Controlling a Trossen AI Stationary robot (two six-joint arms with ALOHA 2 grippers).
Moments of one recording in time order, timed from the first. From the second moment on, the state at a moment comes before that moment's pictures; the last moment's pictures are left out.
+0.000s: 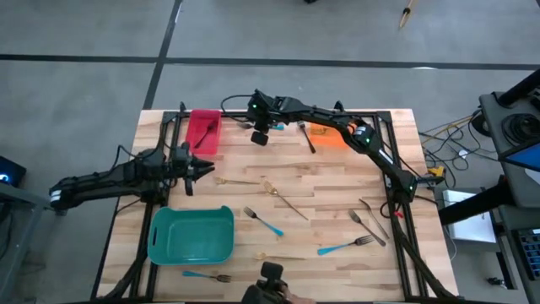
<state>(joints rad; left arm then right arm) 0.22 0.23 0.22 -0.18 0.02 -0.21 -0.47 2.43 2.21 -0.72 0.04 -0.25</state>
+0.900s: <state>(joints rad) 0.22 0.09 0.14 -0.15 -0.08 -0.24 -0.56 2.48 2.20 -0.69 -0.19 -0.46</state>
